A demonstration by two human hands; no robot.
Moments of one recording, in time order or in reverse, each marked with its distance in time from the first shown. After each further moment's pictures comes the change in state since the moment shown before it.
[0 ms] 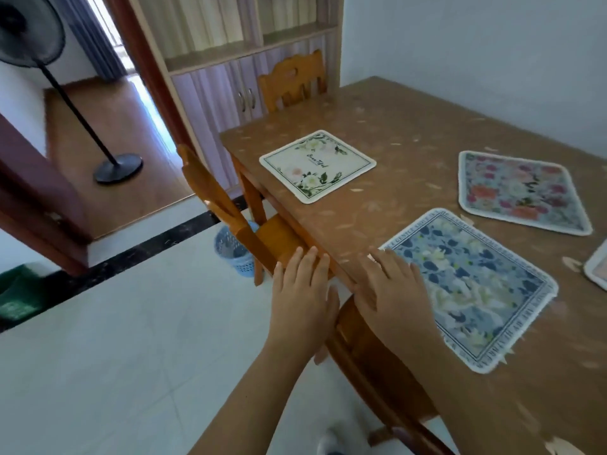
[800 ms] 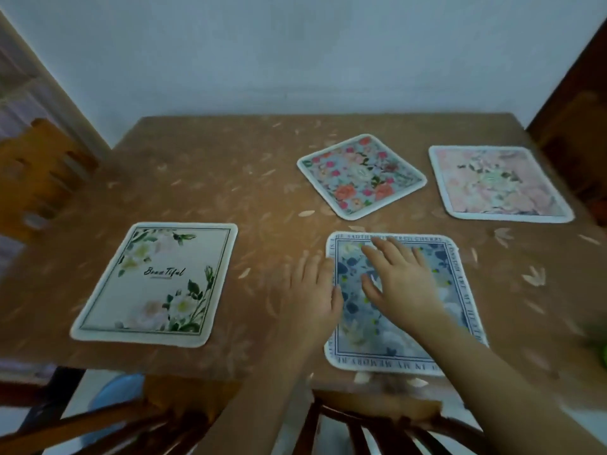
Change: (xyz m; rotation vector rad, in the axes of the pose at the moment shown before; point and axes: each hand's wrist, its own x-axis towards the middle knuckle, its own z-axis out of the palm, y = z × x) left_hand 0.258 0.035 0.113 -0.272 -0.310 0.800; right_hand 0.134 0.115 0.016 -0.365 0.179 0.680
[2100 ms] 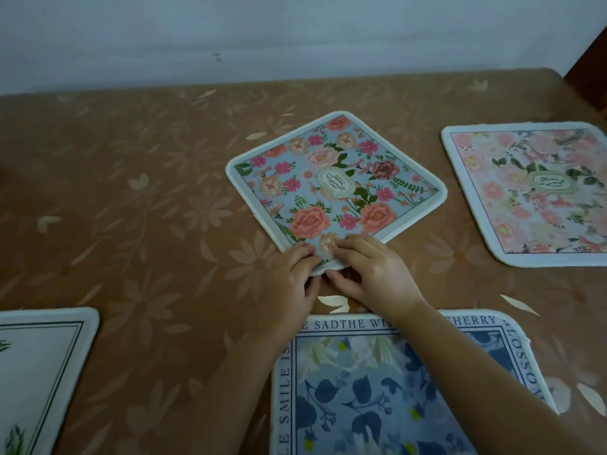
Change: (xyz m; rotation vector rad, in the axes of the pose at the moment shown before) left_hand 0.229 -0.076 0.210 -0.243 0.032 0.146; right_hand 0.174 0.170 0.207 0.257 0.095 -0.129
